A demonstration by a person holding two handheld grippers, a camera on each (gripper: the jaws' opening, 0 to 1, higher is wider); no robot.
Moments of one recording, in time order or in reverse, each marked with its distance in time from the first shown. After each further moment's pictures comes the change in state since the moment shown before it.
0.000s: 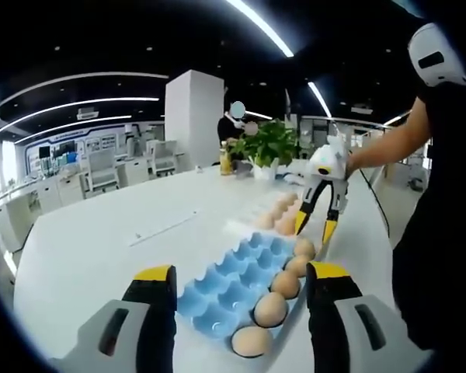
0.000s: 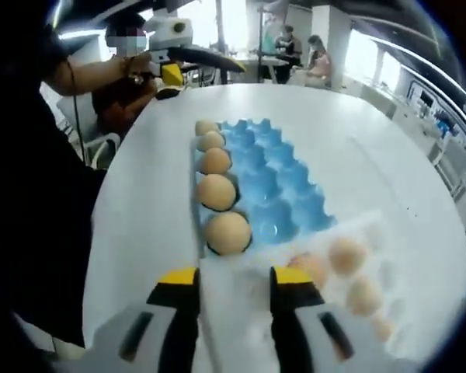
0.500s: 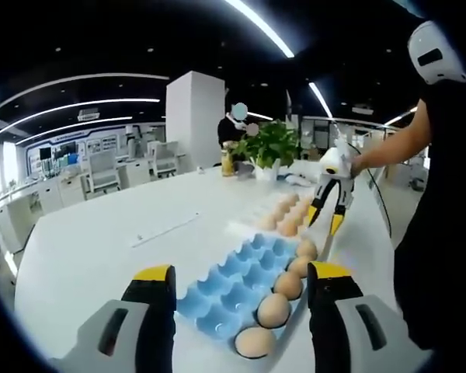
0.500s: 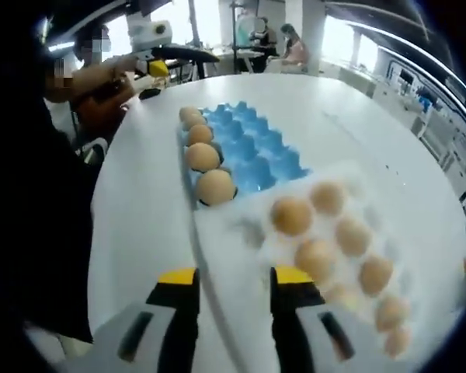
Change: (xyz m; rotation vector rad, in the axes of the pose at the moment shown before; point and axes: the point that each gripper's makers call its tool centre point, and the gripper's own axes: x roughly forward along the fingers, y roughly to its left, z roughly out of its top) left arm 0.000 0.003 0.001 -0.002 -0.006 0.004; right arm -0.028 -0.003 -0.044 0.125 0.026 -0.061
